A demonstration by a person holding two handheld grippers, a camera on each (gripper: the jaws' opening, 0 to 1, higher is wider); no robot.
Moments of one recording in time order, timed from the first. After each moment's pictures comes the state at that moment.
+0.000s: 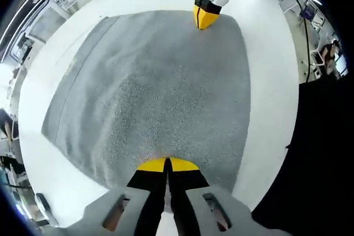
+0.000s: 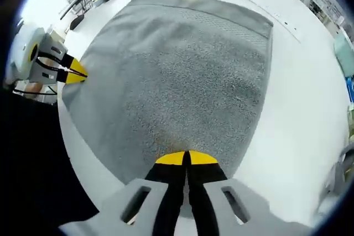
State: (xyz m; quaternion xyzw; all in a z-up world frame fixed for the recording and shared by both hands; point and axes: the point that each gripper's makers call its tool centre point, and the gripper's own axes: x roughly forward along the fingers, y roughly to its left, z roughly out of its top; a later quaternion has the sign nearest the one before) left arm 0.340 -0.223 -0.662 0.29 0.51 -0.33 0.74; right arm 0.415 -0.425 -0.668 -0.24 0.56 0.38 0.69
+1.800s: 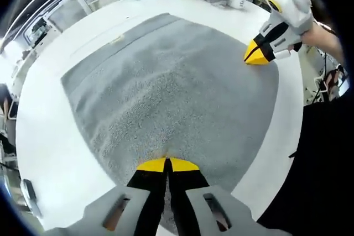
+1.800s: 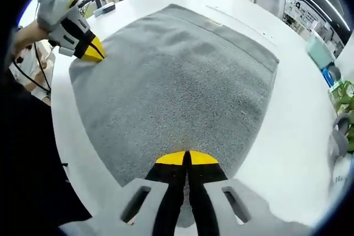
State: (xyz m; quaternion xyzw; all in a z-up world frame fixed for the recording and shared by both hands) left arm 0.360 -0.206 -0.661 0.22 0.48 -0.31 0.79; right arm 0.365 -0.422 -0.665 -0.23 0.48 0.33 0.78
